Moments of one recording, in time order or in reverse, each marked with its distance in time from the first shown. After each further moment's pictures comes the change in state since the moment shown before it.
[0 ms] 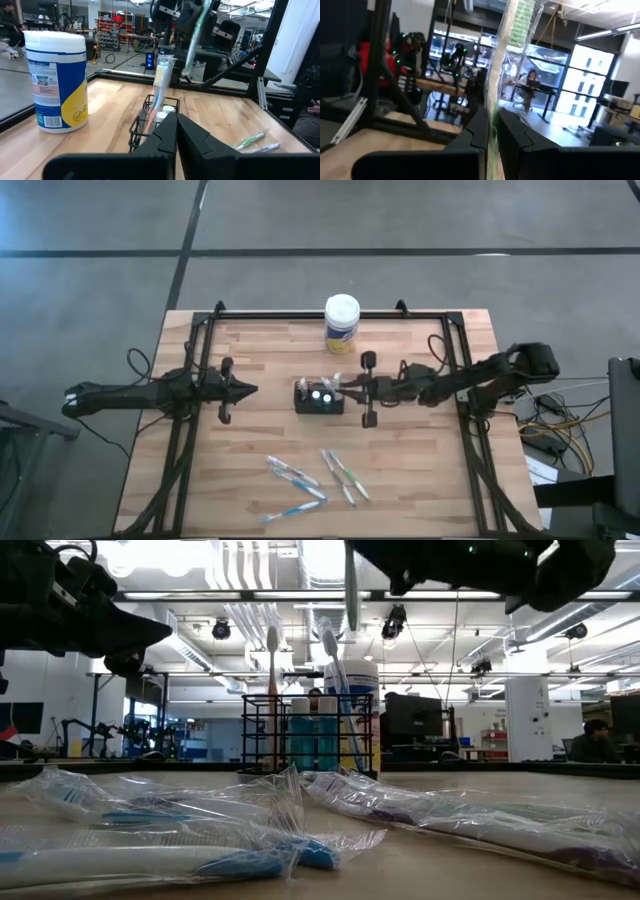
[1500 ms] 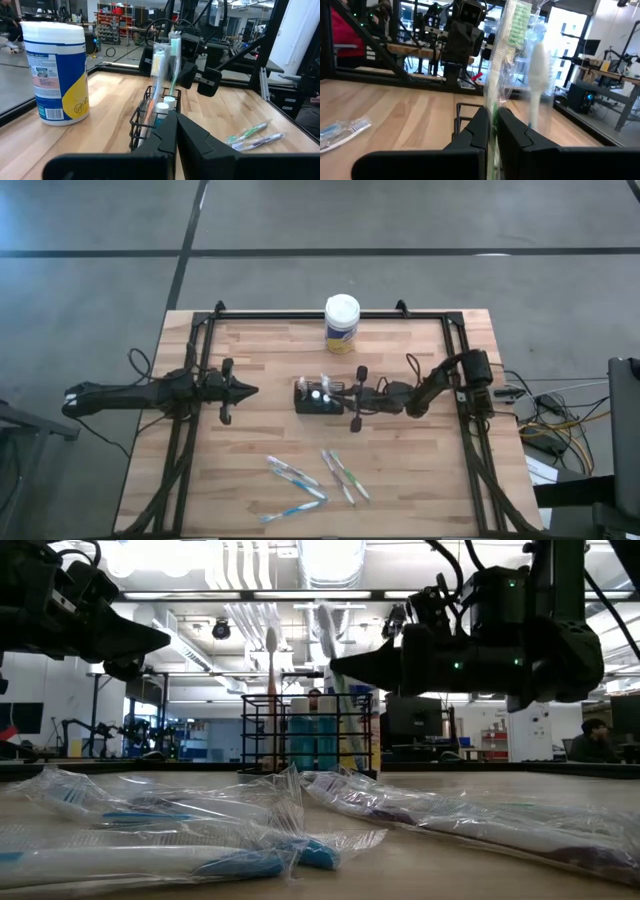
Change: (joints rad) left arm 0.000 0.000 0.000 -0.041 0.001 0.014; right arm -0.012 0.504 -0.087 0.468 0.160 0.053
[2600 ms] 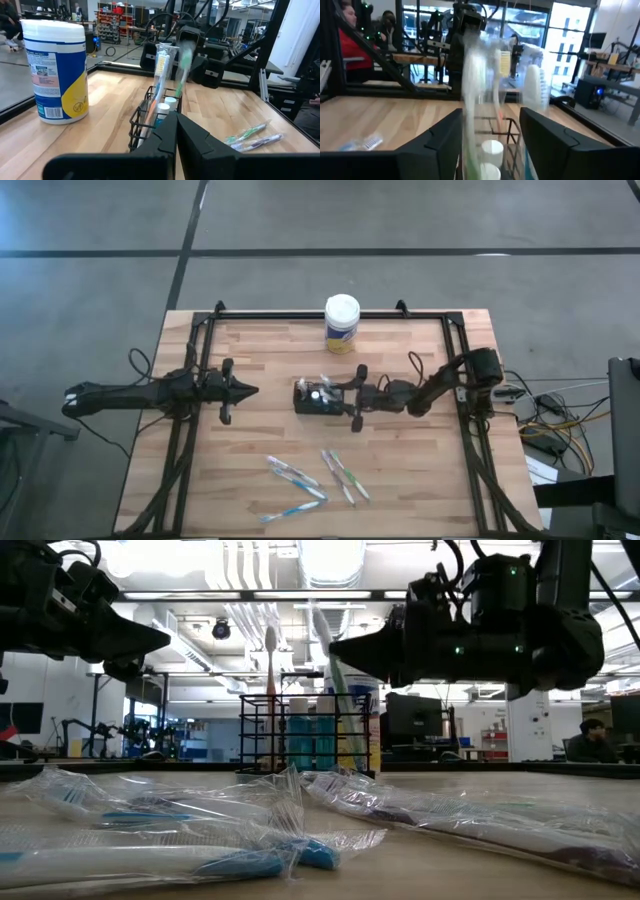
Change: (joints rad) left arm 0.000 0.000 0.000 0.000 0.000 -0.014; right arm 0.003 -0.079 0.000 -0.073 -0.009 0.076
